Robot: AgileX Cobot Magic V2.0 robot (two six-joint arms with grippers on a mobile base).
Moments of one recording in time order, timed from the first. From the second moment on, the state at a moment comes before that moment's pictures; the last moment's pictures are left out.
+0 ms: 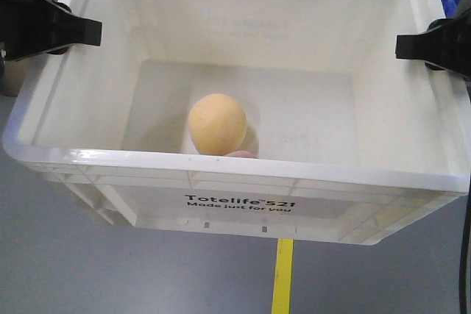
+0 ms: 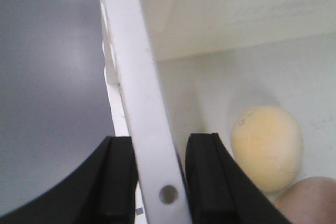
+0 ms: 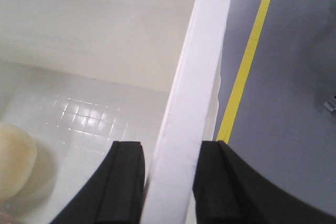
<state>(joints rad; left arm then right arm) -0.38 1.22 -1.25 -0.08 0.81 -0.11 0.19 1.10 -1.05 0.17 0.66 -0.08</state>
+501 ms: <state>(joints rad) -0.38 1.22 -1.25 -0.08 0.81 -0.11 0.19 1.10 -1.05 0.17 0.66 -0.08</state>
